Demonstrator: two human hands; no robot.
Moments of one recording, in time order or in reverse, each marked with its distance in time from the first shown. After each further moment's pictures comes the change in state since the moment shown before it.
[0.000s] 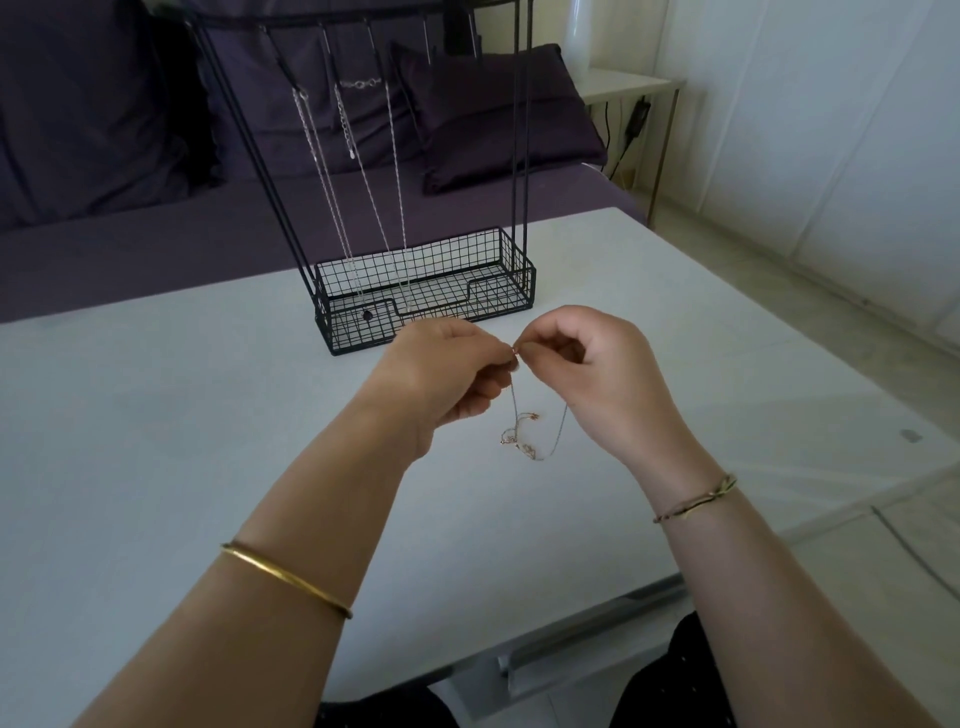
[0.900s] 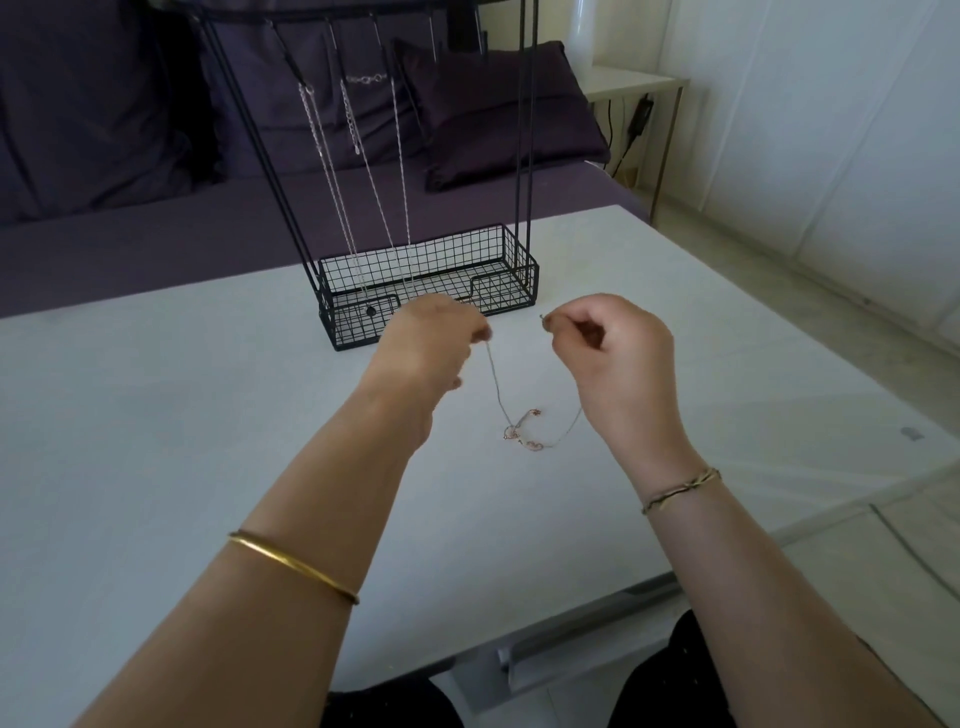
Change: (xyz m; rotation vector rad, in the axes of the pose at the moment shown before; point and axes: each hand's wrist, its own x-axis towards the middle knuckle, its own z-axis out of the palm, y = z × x) left_hand 0.006 0.002 -0.003 0.023 0.193 0.055; right_hand 0.003 0.009 0.006 -0.091 0.274 -0.078
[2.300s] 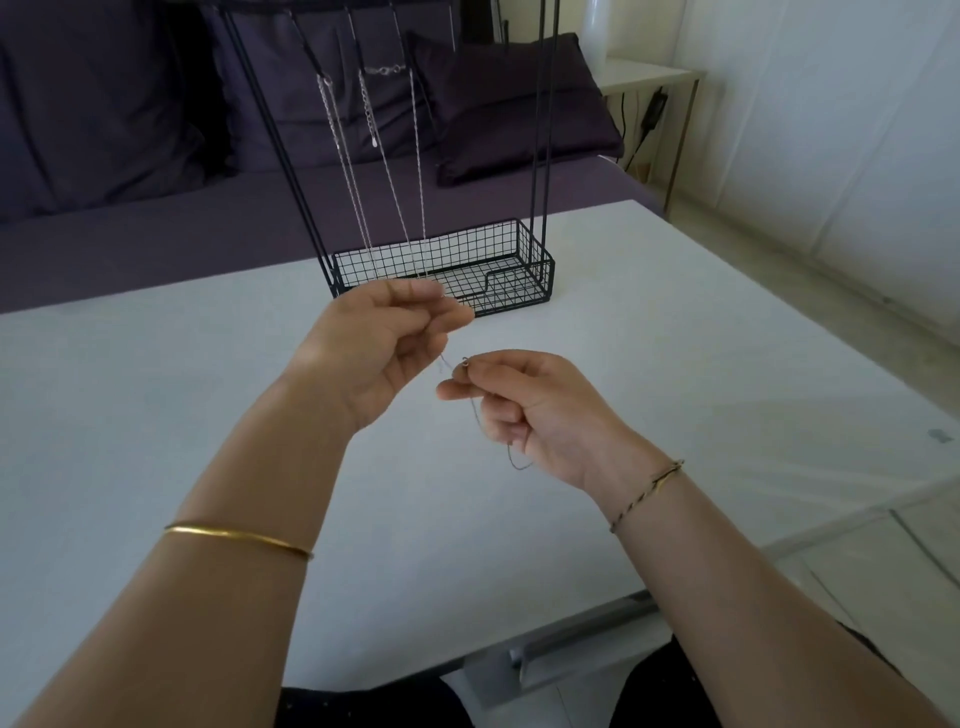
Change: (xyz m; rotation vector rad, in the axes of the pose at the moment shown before) left_hand 0.010 -0.012 -0.045 -0.492 -0.110 -0.015; right_hand -0.016 -0.019 0.034 0.844 -0.606 0.734
